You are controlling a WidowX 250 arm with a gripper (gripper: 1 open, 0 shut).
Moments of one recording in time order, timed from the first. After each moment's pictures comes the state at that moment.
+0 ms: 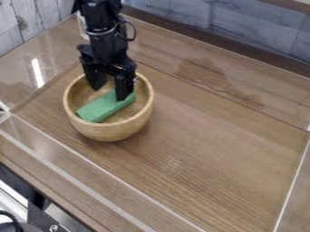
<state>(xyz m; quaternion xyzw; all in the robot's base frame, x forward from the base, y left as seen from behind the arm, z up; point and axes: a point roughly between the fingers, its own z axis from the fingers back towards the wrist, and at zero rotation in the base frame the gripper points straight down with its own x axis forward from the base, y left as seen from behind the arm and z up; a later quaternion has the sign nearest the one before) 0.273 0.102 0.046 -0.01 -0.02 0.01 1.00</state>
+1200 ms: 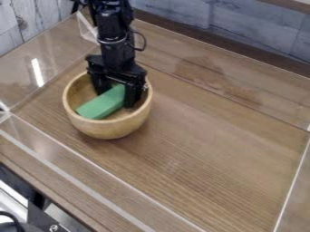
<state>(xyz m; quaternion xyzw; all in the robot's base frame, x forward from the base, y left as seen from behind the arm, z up) 0.283 0.098 0.029 -0.02 0.00 0.05 1.00</state>
